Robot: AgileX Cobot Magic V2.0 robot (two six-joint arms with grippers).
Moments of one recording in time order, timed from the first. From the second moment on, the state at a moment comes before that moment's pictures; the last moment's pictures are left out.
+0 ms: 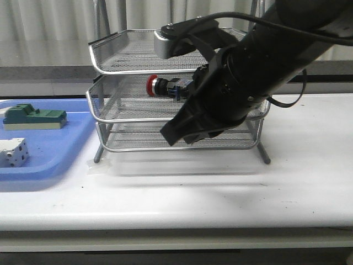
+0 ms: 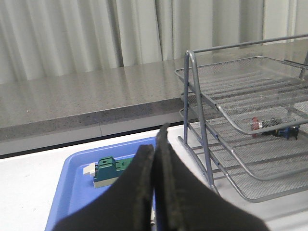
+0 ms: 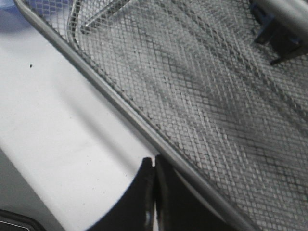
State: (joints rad) left arm -0.16 0.20 -0.25 -0.29 0.13 0.32; right arm 0.64 1.71 -0.94 0.22 0.05 -0.37
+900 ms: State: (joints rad) left arm -0.16 0.20 -0.25 -0.29 0.13 0.32; right arm 0.66 1.57 -0.96 0.22 0.29 -0.36
